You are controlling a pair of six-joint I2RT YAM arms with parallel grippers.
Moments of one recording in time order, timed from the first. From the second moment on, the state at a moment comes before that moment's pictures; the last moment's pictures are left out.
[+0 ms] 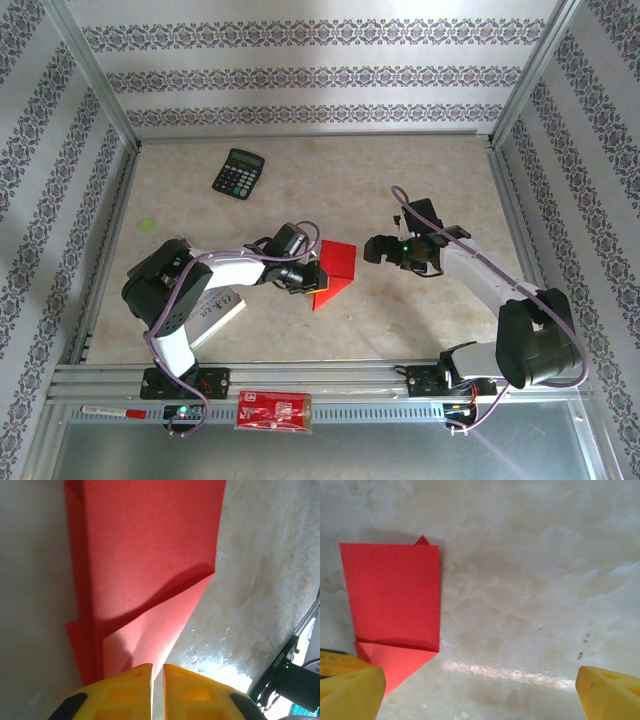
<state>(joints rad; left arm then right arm) -0.66 1.77 0.87 -0.08 0.54 -0.79 0.30 1.35 0.82 -0.59 -0.29 0.47</state>
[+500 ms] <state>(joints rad) -0.59 1.82 0.75 0.15 0.69 -0.88 0.40 1.51 0.74 -0.34 -0.54 0.58</state>
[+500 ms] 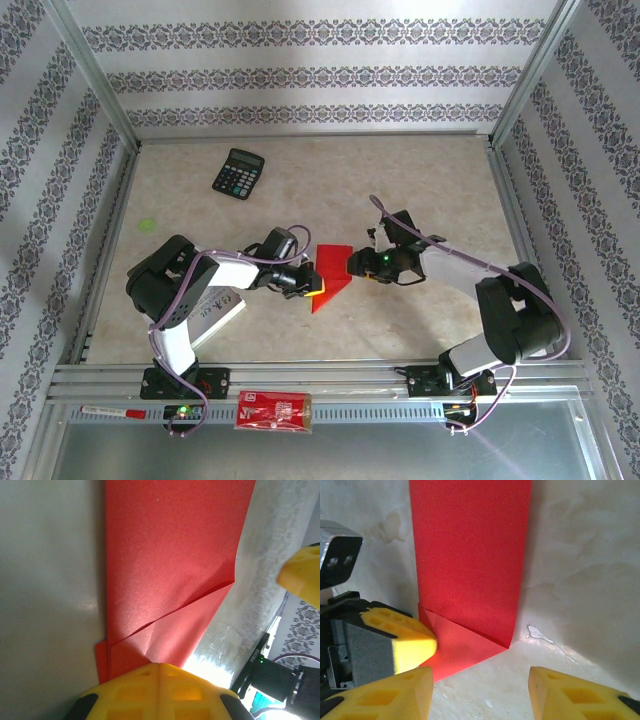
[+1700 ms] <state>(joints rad) -0.57 1.82 0.72 0.20 0.73 -0.87 0.41 1.67 0.71 -0.08 -0.64 0.73</state>
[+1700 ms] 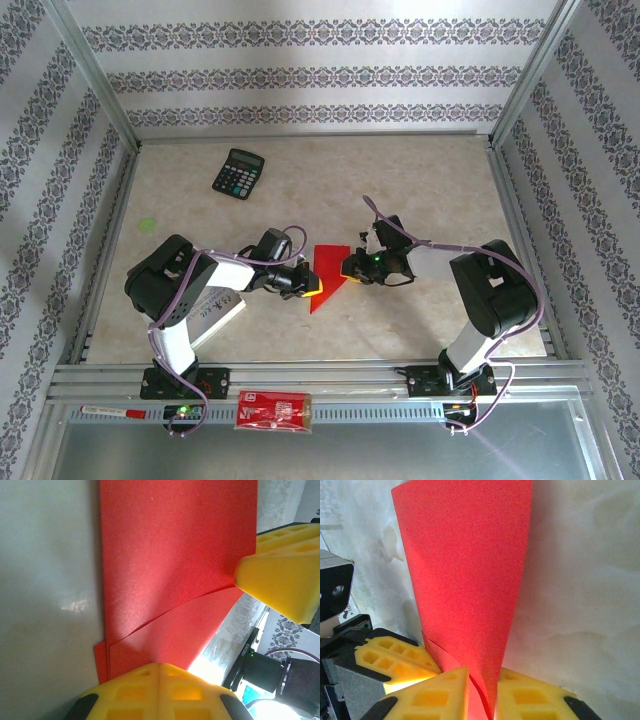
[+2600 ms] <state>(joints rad) -0.59 1.46 0.76 -0.09 0.44 -0.64 0.45 1.55 0.68 -0.13 -0.58 0.94</state>
